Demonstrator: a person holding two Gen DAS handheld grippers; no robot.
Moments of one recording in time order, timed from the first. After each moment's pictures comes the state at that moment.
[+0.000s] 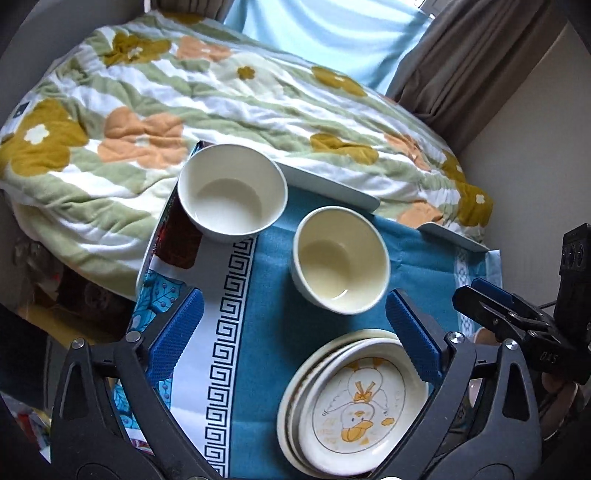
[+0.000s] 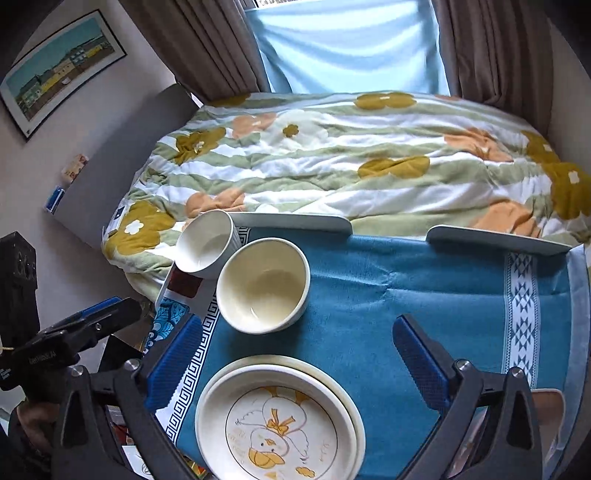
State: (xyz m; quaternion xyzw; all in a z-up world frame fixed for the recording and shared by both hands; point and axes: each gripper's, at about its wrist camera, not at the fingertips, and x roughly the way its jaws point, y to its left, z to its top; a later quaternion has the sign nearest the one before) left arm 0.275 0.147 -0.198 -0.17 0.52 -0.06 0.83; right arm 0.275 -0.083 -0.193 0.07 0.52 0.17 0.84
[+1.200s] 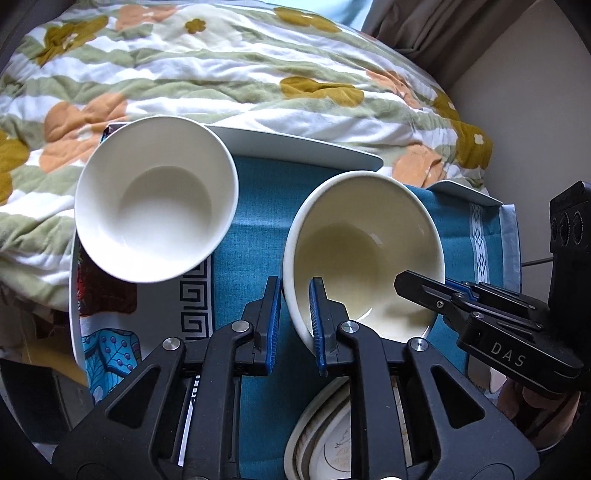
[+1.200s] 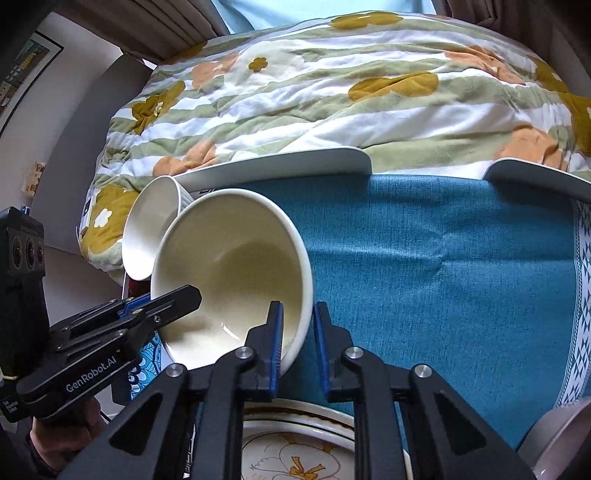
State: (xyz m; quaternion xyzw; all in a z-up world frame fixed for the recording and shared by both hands) left arm 0.353 0.107 -0.247 -0.12 0.59 -0.14 0.78; right arm 0.328 -0.061 -0.255 0.12 0.61 0.14 0.78
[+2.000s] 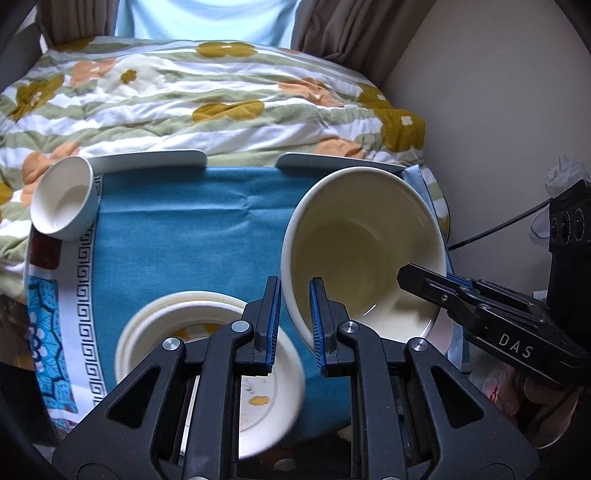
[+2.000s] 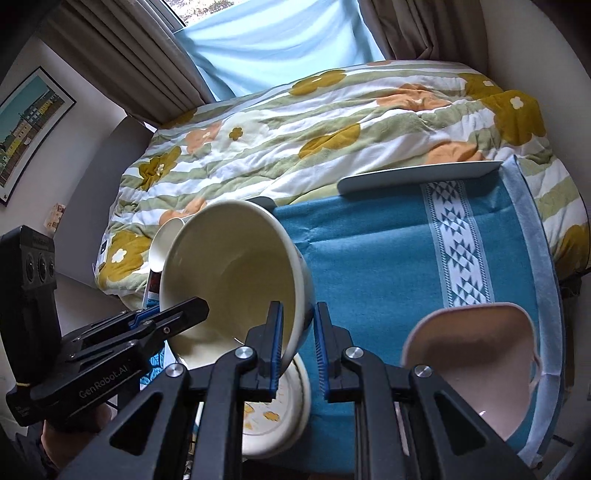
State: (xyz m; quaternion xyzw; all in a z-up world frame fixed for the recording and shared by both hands) left arm 0.236 -0.066 -0.154 -0.08 0.54 -0.20 0.81; right arm 0.203 -0.209 -0.159 0.15 0.52 0.10 0.83
